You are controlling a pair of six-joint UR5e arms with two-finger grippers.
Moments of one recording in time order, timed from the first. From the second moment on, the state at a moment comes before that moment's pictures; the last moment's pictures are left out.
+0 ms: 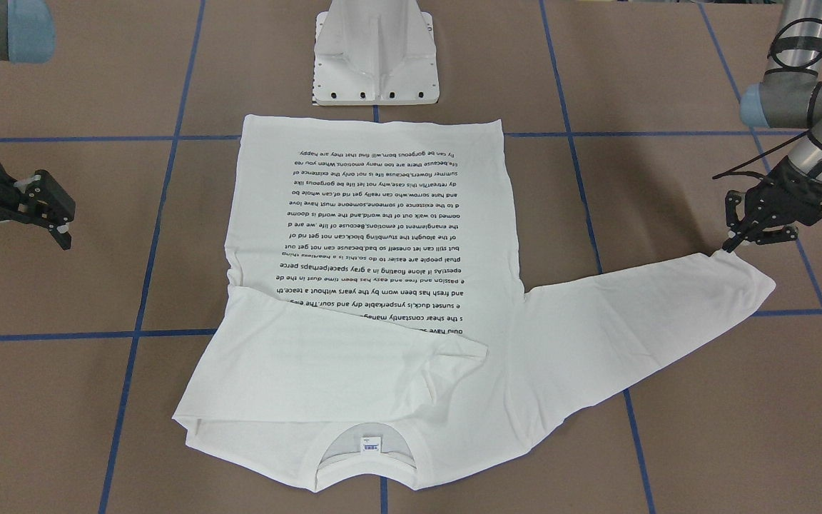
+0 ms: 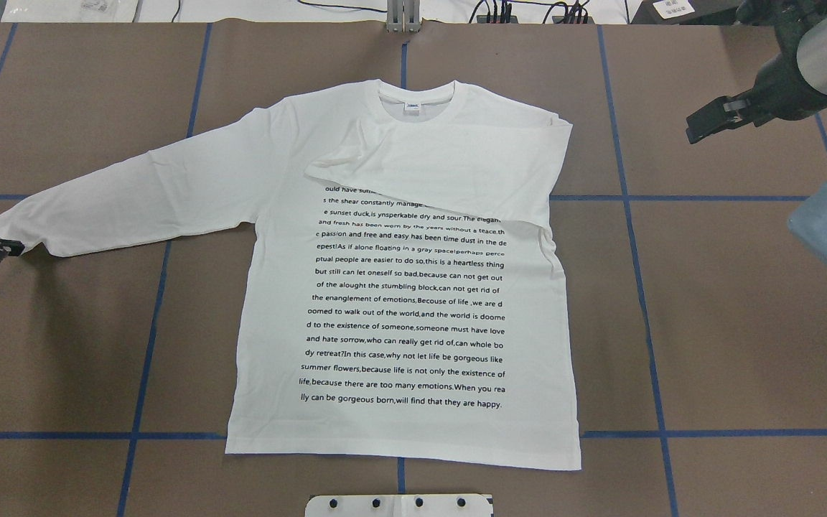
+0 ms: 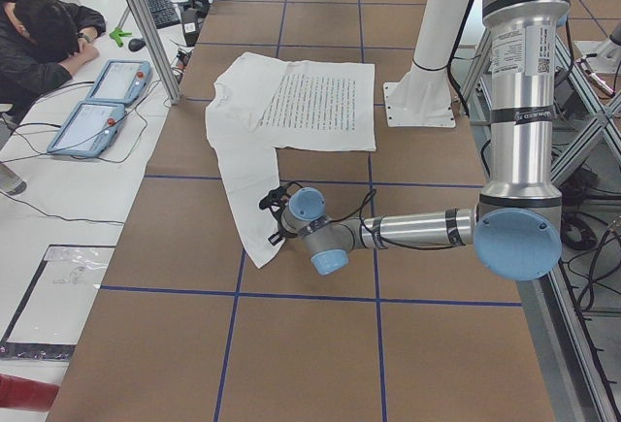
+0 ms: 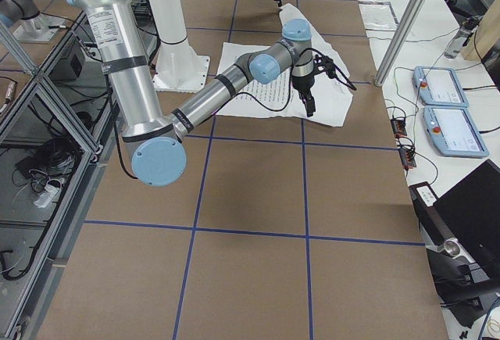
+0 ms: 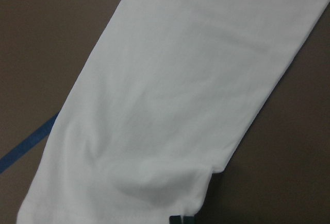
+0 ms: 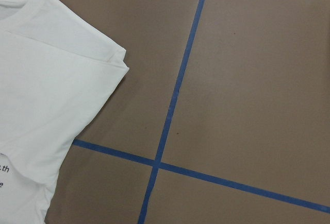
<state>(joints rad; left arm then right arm) -1.04 -1.53 -1.40 -2.77 -2.14 -0.24 1.08 -1.29 1.96 -1.58 2.07 0.52</state>
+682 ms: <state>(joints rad) -1.12 -1.88 -1.40 -2.56 -2.17 -0.53 1.08 -1.29 1.96 -1.58 2.07 0.53</state>
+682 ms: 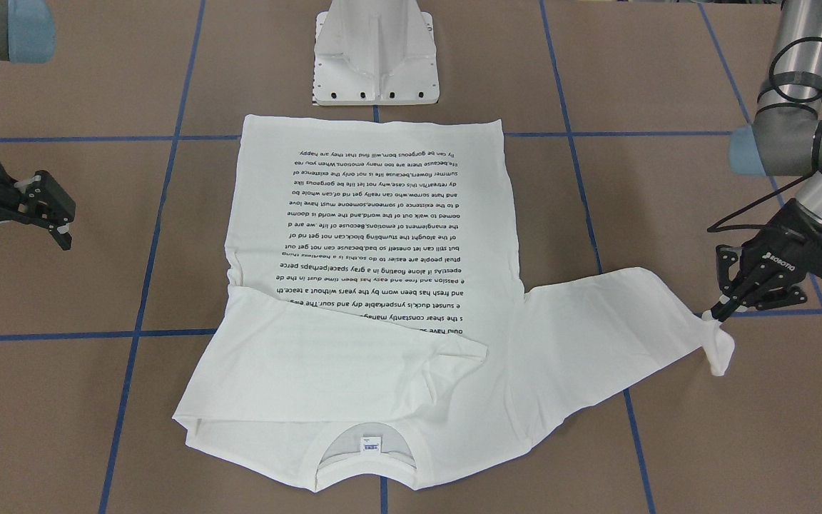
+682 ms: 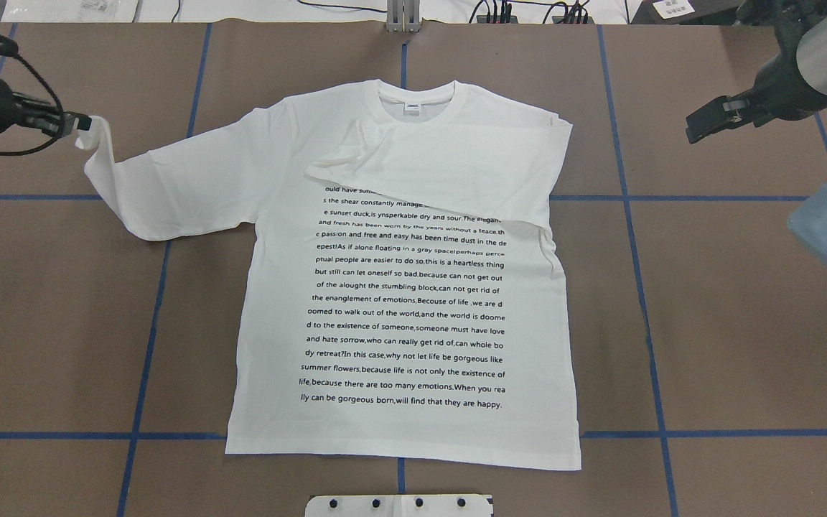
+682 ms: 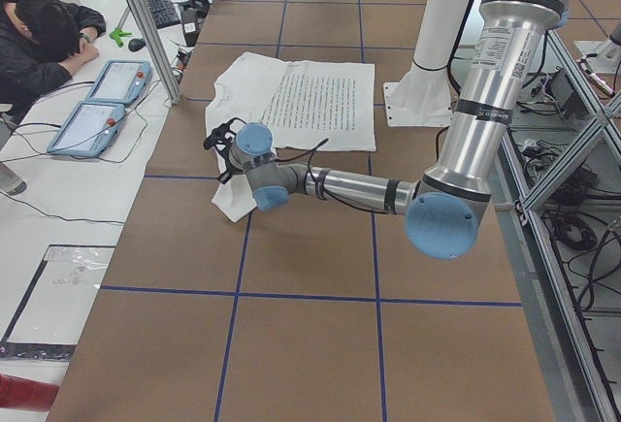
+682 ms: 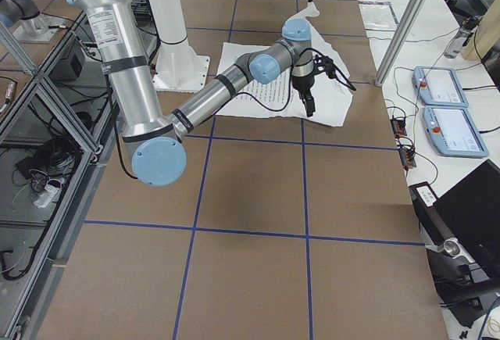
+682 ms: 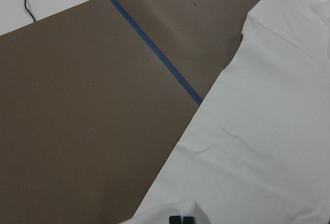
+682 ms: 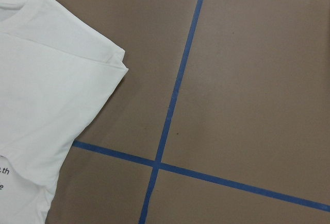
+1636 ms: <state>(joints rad) -0.94 -2.33 -1.44 -2.40 -2.02 -1.22 1.08 -1.29 1.96 -1.58 2.07 0.53</state>
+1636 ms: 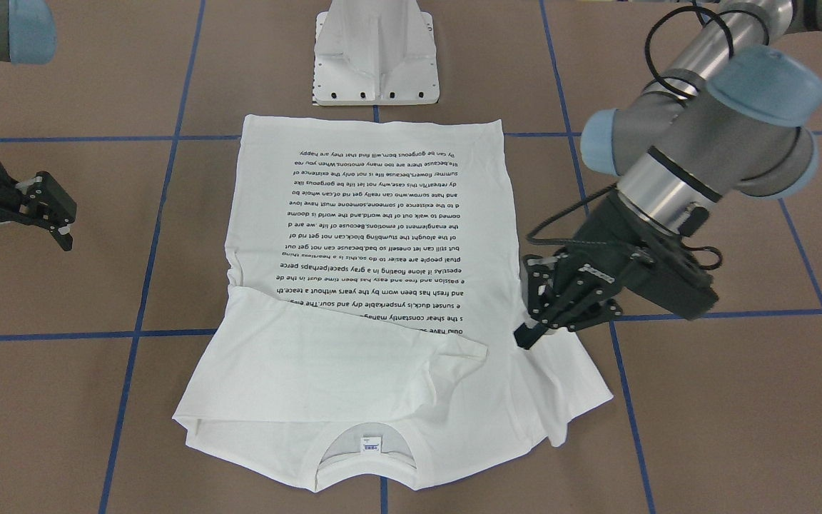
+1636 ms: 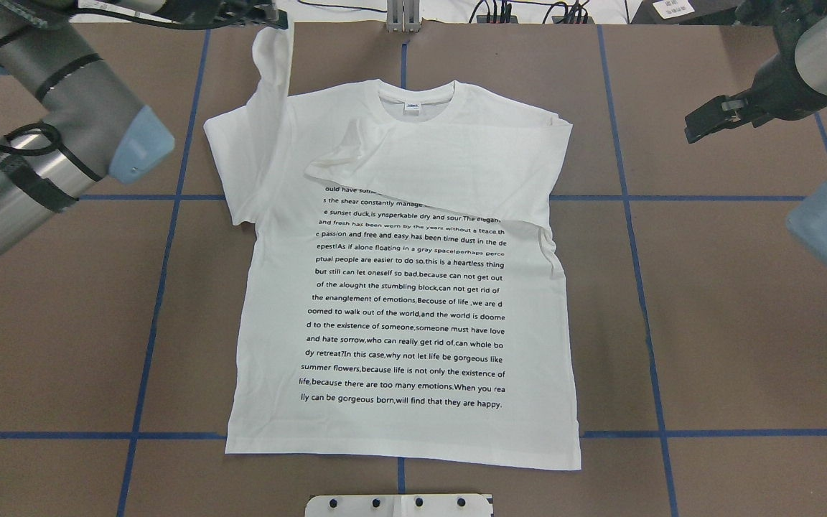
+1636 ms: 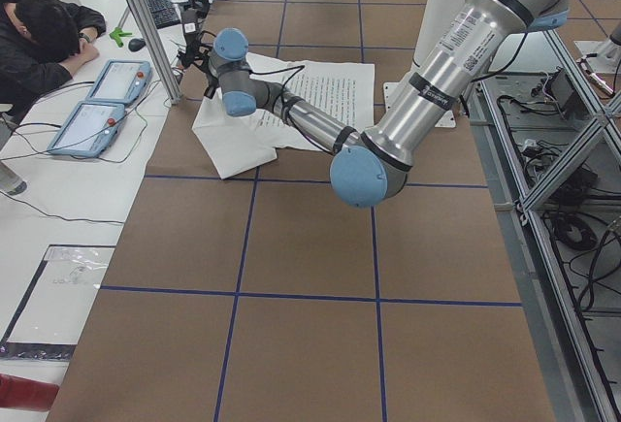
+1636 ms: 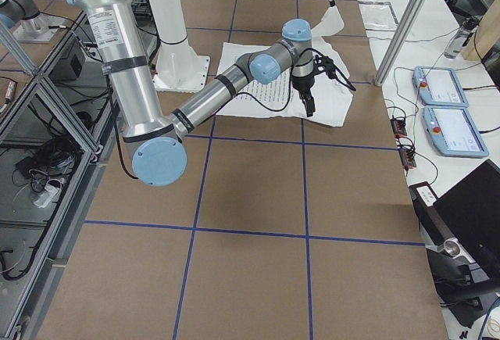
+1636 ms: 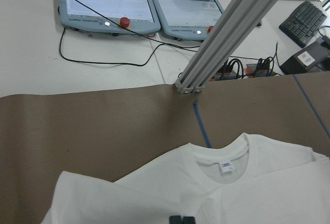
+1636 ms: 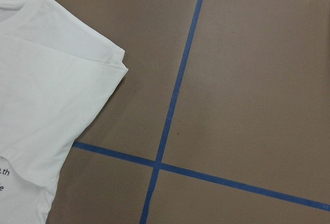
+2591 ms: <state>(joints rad) -0.53 -2.44 -1.35 -2.43 -1.66 -1.39 1.08 -1.29 1.95 -1.58 2.07 0.54</state>
